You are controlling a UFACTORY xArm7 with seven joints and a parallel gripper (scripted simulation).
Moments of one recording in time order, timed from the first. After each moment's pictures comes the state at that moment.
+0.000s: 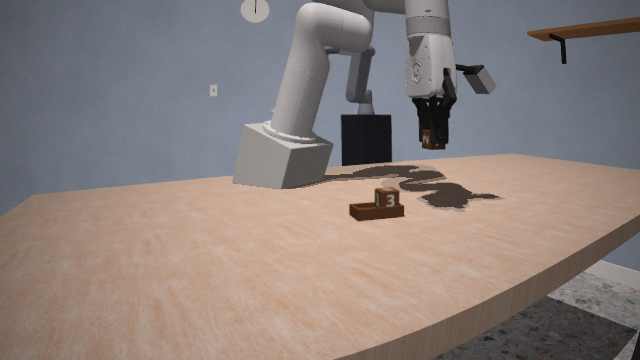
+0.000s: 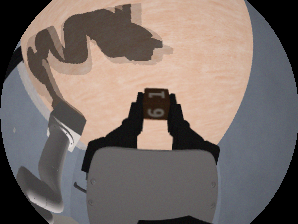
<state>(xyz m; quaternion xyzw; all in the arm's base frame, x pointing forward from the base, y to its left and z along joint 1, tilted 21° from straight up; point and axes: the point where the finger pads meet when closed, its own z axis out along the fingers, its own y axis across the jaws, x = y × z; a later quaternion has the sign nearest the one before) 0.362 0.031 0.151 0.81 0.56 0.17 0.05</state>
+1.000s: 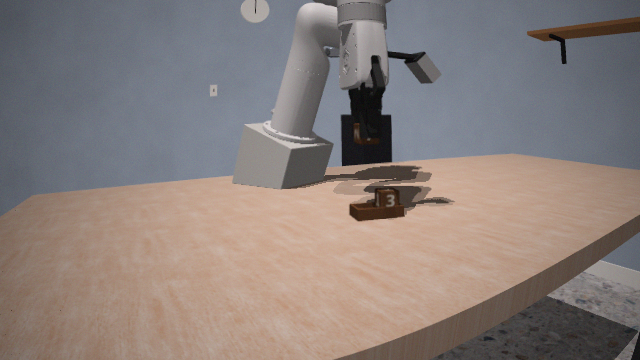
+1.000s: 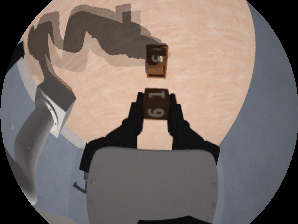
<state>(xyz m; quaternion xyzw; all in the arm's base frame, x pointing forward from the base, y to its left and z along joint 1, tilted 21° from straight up) 0.322 -0.076 0.133 0.81 0.56 0.17 0.04</state>
